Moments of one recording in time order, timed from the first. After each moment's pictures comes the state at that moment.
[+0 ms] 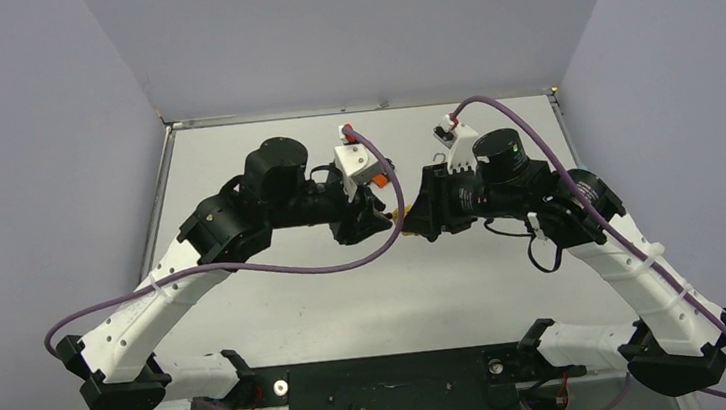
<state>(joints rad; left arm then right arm) -0.90 1.27 1.58 -0.70 0.40 0.04 0.75 1.14 1.55 -1.02 -0.24 0.56</state>
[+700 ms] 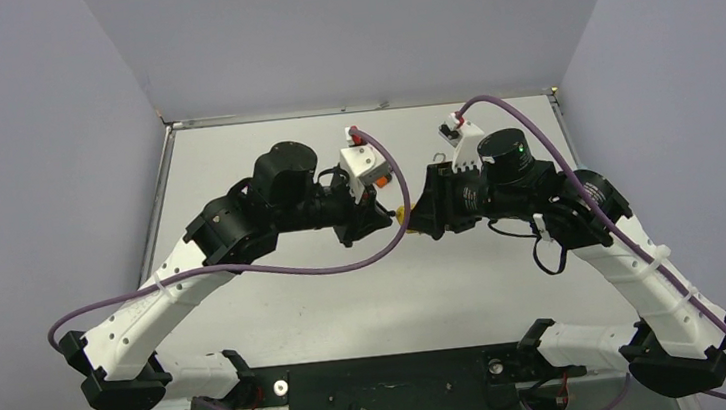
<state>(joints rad) -0.94 1.28 1.58 -0.71 0.32 -0.01 0.75 1.13 1.57 -1.05 -0.21 0.55</state>
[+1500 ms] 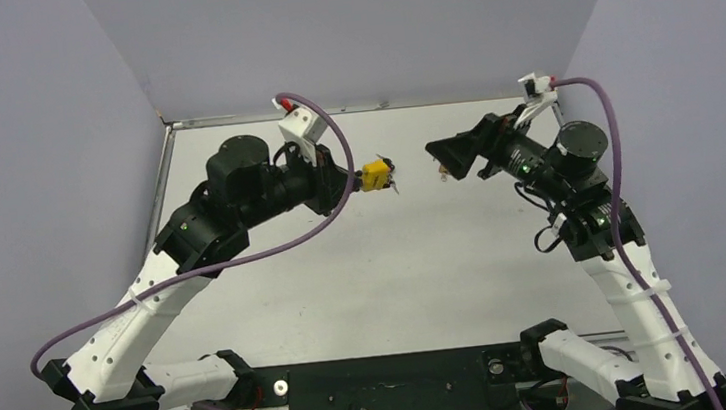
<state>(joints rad) -0.83 1.18 1.51 -0.57 0.14 -0.26 0.40 0.94 1.26 -0.41 -0.35 0.47</state>
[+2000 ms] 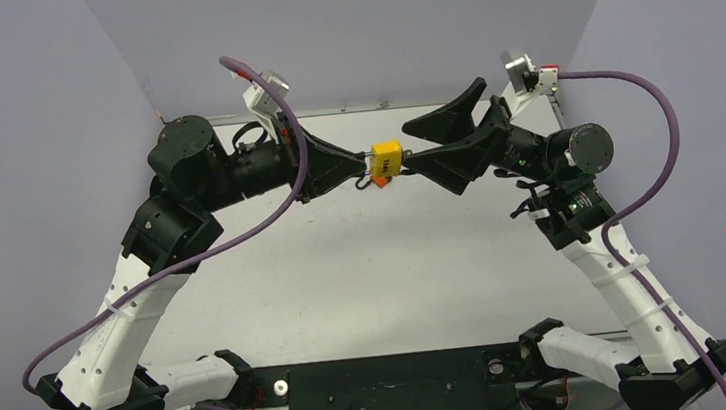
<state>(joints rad) -0.70 1.19 1.69 -0.46 0.52 -0.47 0.40 1.04 1.22 0.35 -0.82 0.79</state>
